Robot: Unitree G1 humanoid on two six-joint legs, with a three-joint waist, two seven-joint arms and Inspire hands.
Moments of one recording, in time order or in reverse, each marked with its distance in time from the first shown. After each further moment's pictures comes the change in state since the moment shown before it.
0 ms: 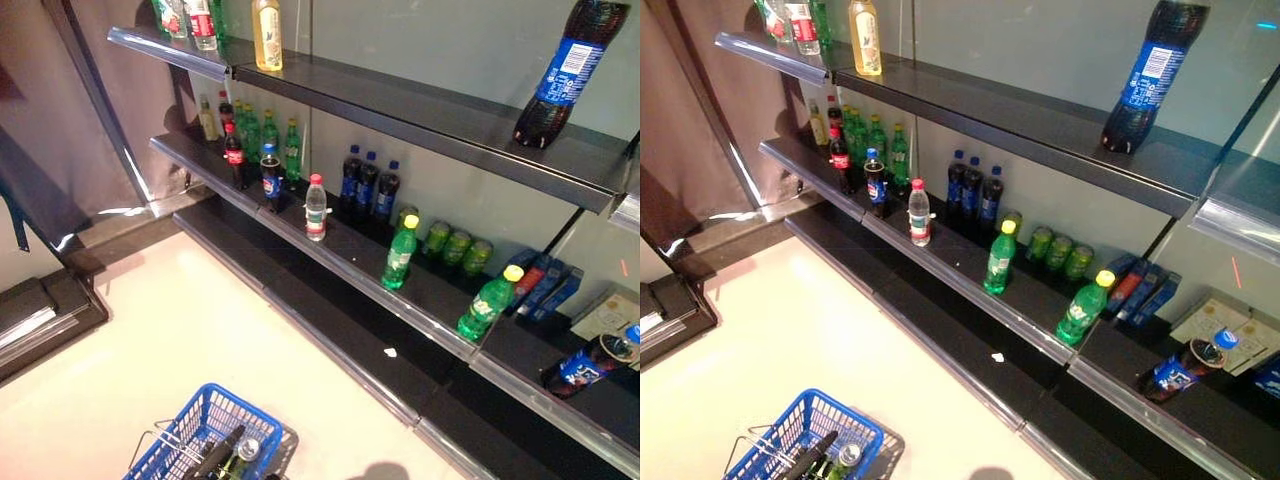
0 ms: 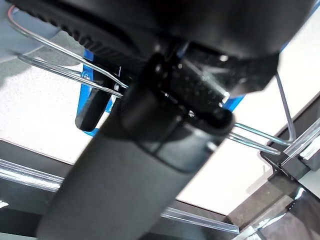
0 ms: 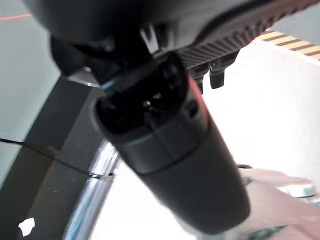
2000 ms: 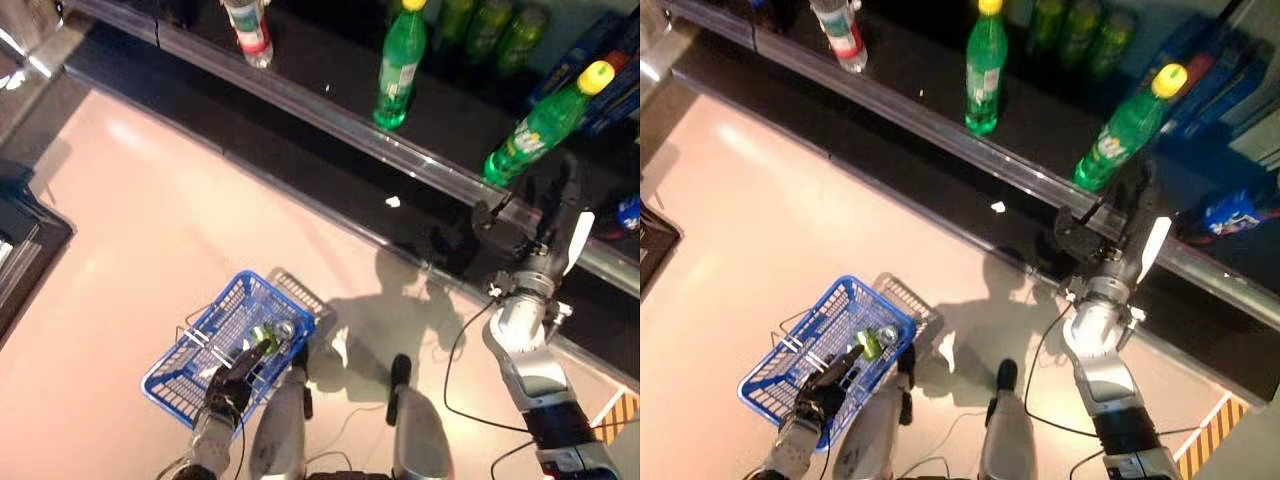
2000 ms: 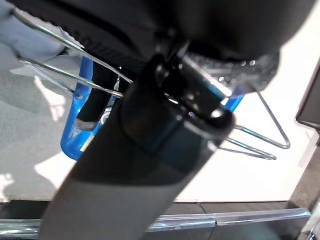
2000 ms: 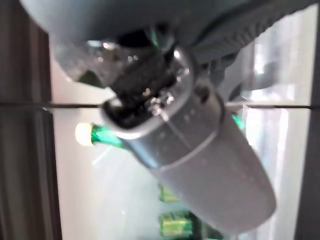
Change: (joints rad) left arm -0.175 -0.010 -0.181 -0.343 -0.071 -0.056 0.093; right arm -0.287 -0.242 -0.016 -1.293 -0.035 -0.246 -0.570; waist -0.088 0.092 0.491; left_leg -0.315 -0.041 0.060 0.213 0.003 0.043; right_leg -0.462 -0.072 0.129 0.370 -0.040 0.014
